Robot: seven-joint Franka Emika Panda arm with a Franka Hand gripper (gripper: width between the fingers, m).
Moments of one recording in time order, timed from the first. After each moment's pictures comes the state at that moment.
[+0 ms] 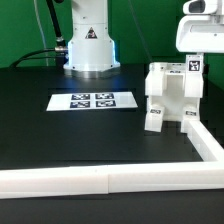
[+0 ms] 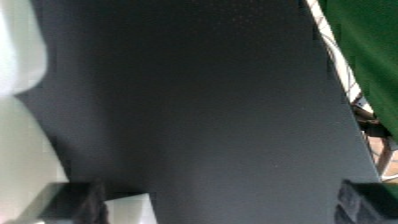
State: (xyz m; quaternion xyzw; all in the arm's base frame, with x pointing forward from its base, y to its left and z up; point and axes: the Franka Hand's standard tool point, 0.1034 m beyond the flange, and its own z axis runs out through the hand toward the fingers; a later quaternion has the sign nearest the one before) arm 0.441 0.251 0.079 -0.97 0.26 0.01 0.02
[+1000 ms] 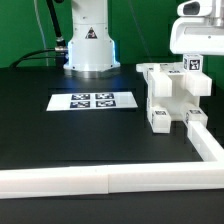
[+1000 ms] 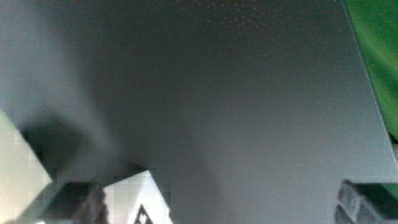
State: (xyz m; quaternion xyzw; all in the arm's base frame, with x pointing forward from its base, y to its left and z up) arm 0.442 0.236 0.075 -0.97 0.23 0.01 0.01
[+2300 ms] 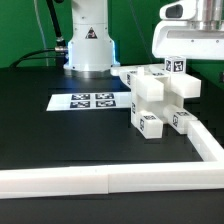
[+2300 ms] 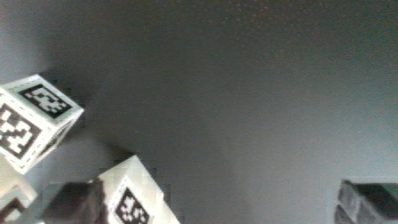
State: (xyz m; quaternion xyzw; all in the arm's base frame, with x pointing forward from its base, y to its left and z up) arm 0.454 0.199 0.072 -0.98 0.19 0.01 0.01
